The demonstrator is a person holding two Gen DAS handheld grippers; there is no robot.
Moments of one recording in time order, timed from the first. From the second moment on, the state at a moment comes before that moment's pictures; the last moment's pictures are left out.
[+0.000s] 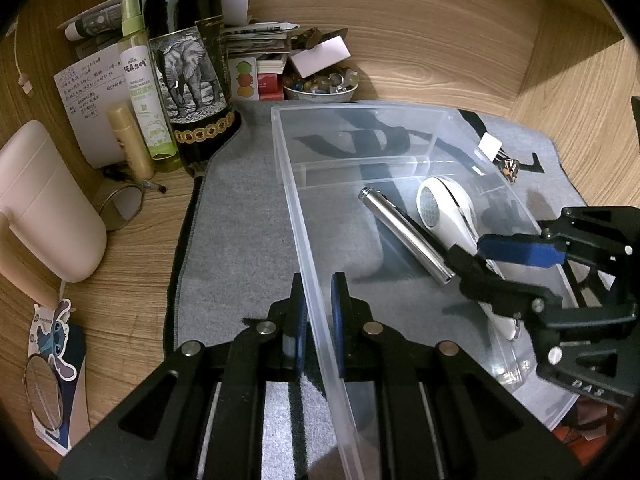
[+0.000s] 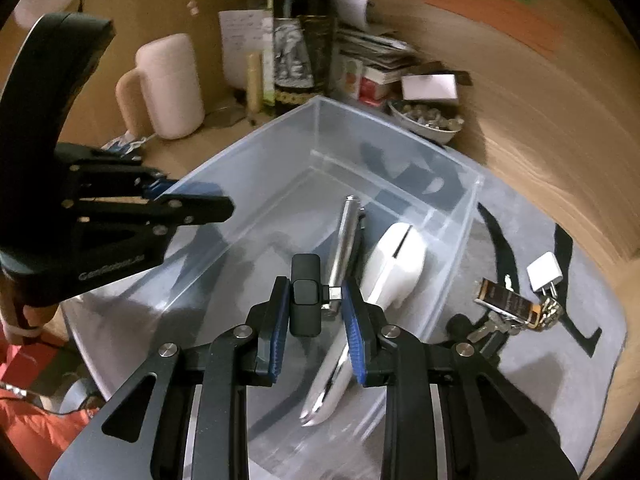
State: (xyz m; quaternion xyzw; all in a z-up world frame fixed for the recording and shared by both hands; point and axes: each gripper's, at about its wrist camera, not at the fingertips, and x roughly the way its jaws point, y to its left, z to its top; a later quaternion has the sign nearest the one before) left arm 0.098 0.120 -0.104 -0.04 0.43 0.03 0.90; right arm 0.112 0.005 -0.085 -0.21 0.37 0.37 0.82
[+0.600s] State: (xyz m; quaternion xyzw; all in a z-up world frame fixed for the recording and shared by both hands) left arm 0.098 0.120 -0.104 -0.04 0.43 0.03 0.90; right arm 0.116 -0.005 -0.074 -0.20 0.36 0.36 0.84
